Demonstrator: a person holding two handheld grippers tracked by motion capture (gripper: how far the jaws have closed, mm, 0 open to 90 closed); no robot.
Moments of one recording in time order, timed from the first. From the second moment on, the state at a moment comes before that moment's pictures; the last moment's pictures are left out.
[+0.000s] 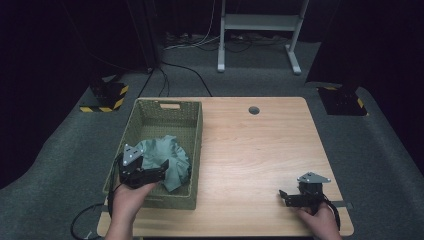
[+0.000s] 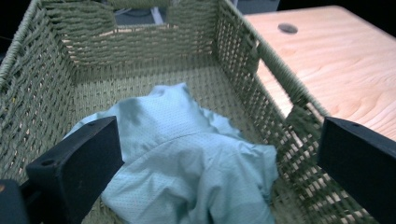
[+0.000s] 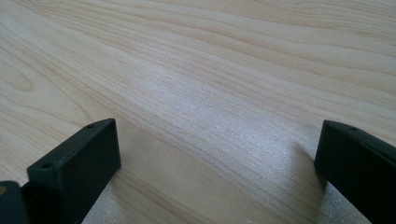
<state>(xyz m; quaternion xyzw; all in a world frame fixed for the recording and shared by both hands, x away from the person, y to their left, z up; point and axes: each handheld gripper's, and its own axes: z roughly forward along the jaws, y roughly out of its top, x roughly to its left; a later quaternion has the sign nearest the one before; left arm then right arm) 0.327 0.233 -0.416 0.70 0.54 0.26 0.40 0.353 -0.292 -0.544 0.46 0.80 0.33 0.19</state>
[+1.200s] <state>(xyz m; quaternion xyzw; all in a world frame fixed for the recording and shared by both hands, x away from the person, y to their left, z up) 0.394 0.232 -0.434 0.72 0.58 0.20 0.32 0.353 -0.292 -0.544 0.46 0.80 0.33 0.19</state>
